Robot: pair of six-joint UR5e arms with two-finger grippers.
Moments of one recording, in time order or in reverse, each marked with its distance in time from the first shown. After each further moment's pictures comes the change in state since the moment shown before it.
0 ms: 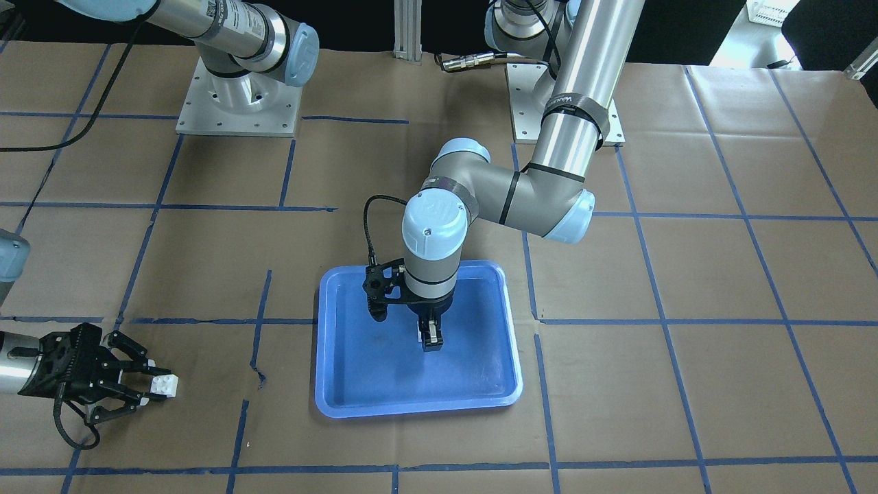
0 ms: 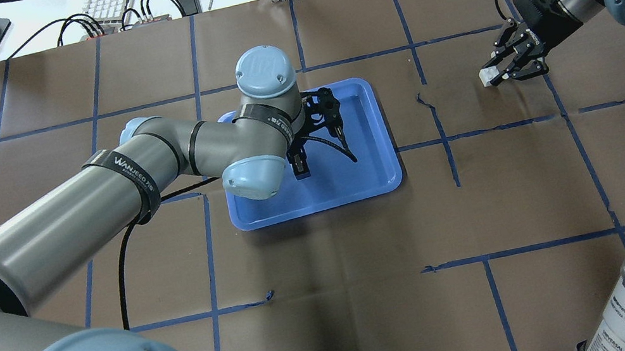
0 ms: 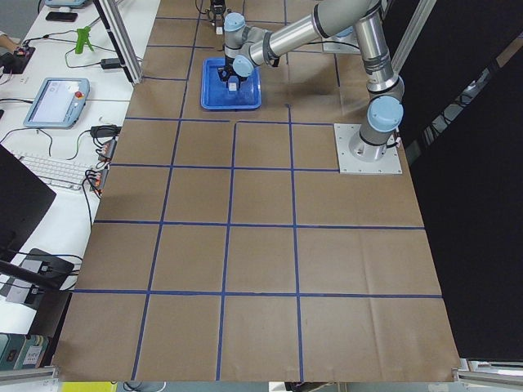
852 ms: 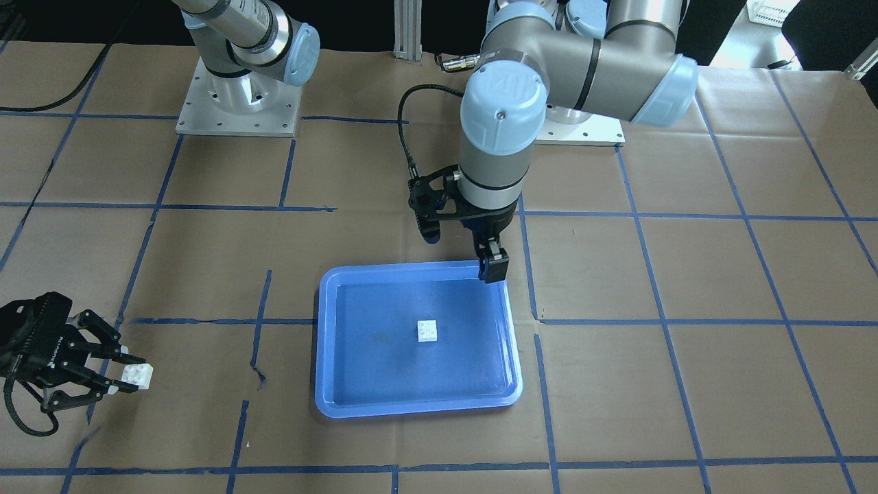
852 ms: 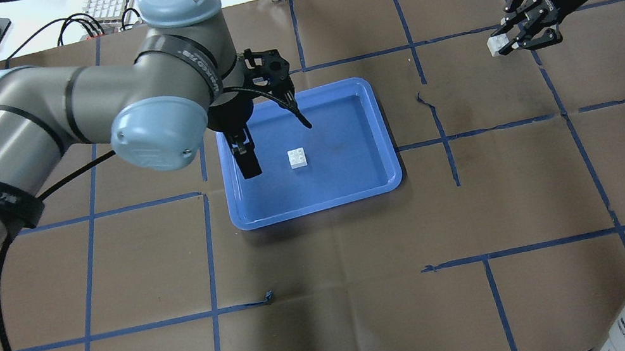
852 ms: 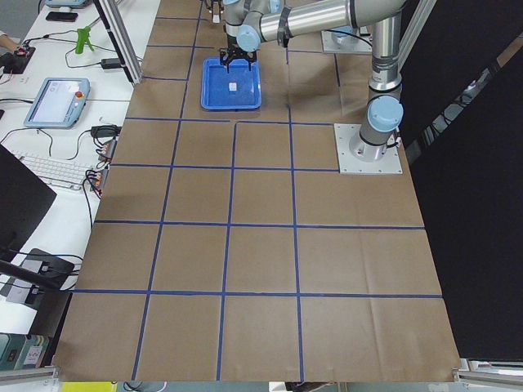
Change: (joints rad) left arm 0.108 0.376 0.073 -0.615 0.004 -0.009; right arm 0.014 -0.172 0.031 0.036 0.008 0.055
